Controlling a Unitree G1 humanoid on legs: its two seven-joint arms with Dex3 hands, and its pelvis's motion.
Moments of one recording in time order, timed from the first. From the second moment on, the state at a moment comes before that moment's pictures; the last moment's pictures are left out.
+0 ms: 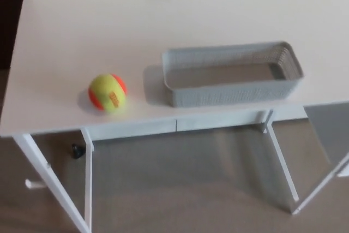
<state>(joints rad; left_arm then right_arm) 0.14 0.50 0.17 0.95 -0.04 -0.25 -0.17 0.23 -0.29 -0.21 0.78 0.05 -0.26 0.10</state>
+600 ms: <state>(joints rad) 0.12 0.49 0.18 0.95 -0.05 -0.25 -0.19 0.21 -0.30 -0.21 0.79 0.05 -0.27 0.10</state>
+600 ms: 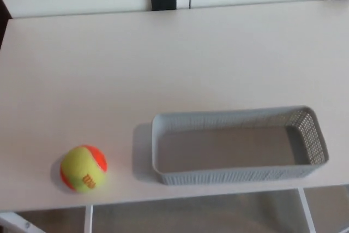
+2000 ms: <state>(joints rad) 0.79 0.61 0.25 0.11 -0.16 -0.20 -0.43 0.23 -0.28 -0.21 0.82 0.05 -0.29 0.10</state>
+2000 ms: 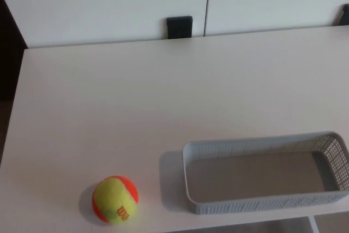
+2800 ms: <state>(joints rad) 0.44 0.64 0.30 -0.72 -0.37 -0.20 -0.41 0.20 -0.29 -0.21 0.84 0.05 -0.29 0.10</state>
